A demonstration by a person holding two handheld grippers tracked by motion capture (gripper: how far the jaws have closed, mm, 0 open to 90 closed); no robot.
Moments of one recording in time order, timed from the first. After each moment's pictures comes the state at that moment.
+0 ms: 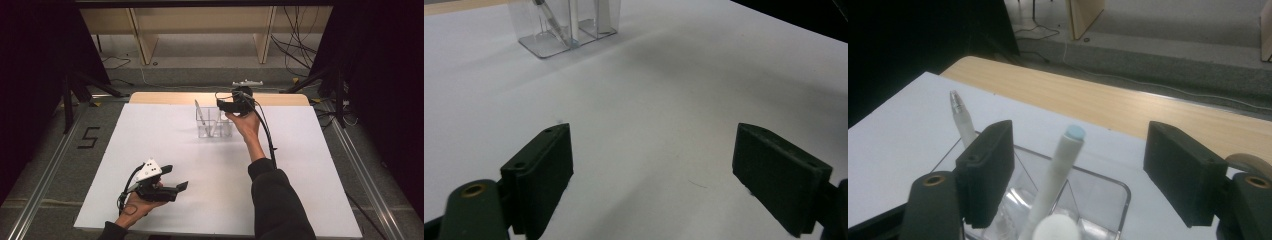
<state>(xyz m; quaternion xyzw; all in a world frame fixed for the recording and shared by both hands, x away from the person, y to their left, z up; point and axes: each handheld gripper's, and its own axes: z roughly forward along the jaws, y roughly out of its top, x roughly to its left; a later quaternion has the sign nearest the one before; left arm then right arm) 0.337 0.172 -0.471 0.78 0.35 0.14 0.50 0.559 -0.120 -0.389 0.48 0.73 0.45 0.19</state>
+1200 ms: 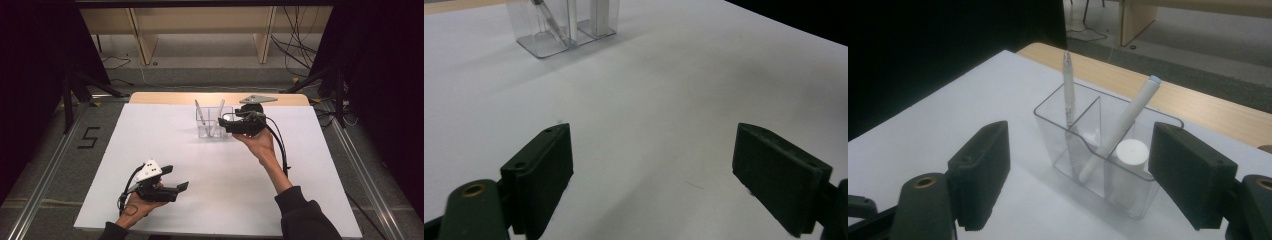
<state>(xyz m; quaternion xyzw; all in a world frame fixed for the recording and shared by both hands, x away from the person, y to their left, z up) 0.336 0.171 -0.471 0.78 0.35 0.14 0.50 0.469 -0.139 -0.367 0.39 0.77 0.48 0.16</state>
